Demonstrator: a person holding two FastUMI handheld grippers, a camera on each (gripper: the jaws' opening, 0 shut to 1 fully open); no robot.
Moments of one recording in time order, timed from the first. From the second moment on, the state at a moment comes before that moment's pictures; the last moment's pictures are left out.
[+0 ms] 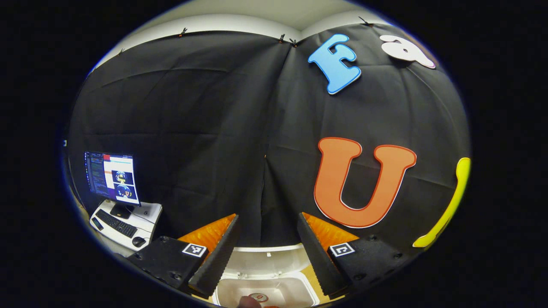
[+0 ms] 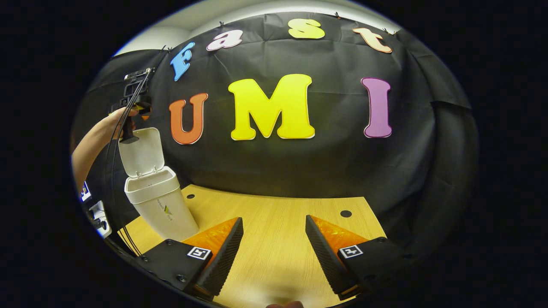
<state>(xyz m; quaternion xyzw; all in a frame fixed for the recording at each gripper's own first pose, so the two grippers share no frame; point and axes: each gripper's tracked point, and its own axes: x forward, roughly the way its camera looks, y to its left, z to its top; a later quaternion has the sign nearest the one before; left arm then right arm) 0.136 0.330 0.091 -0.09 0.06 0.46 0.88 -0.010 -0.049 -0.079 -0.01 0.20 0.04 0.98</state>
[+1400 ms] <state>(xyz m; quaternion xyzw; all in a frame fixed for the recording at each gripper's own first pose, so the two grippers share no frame) 0.076 0.200 -0.058 -0.10 0.14 0.42 0.89 -0.047 -0.092 -0.092 -0.02 0.22 0.06 0.97</state>
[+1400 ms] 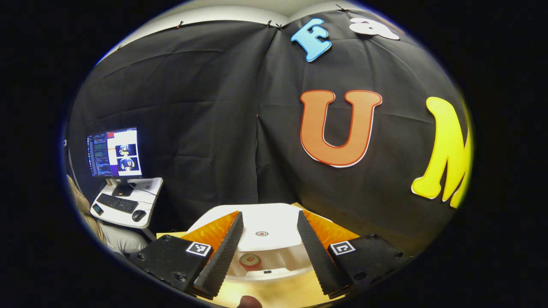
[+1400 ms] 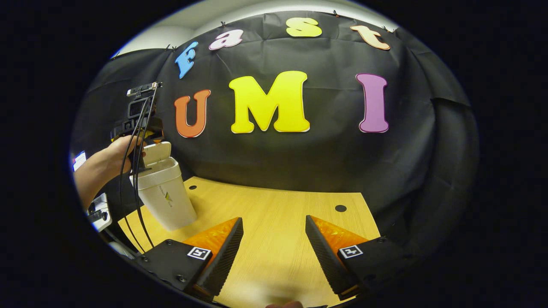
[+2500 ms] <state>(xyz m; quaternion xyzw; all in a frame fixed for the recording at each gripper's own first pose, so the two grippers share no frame) 0.064 0.179 -0.119 -0.04 0.11 0.35 0.93 -0.055 -0.068 -0.095 -0.01 0.22 0.05 0.97</state>
